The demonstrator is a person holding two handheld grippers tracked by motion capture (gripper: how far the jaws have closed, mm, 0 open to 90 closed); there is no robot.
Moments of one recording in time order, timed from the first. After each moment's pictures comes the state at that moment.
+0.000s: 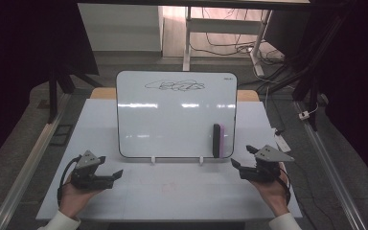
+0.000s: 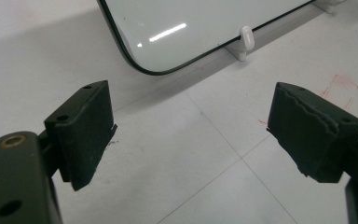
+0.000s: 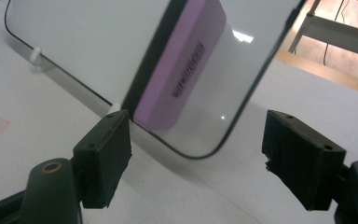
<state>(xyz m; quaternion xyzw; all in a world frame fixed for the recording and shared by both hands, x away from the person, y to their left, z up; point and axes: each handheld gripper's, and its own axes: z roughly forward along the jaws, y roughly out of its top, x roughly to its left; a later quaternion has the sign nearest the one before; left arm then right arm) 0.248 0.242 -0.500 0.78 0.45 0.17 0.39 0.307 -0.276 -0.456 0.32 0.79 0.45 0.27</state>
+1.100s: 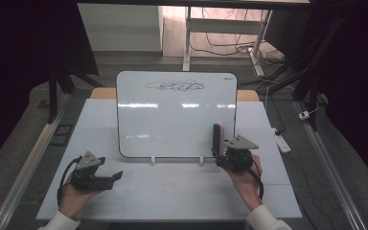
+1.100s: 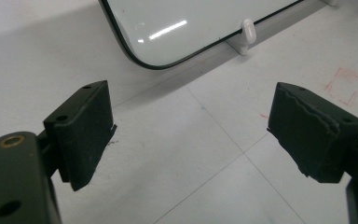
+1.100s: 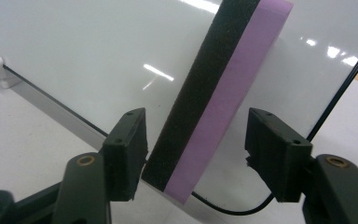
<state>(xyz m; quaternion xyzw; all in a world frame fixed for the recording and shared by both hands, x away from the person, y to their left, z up) 0.247 0.243 -0.504 0.79 0.45 0.17 0.39 0.331 -0.204 -0.462 0.37 0.80 0.39 0.28</state>
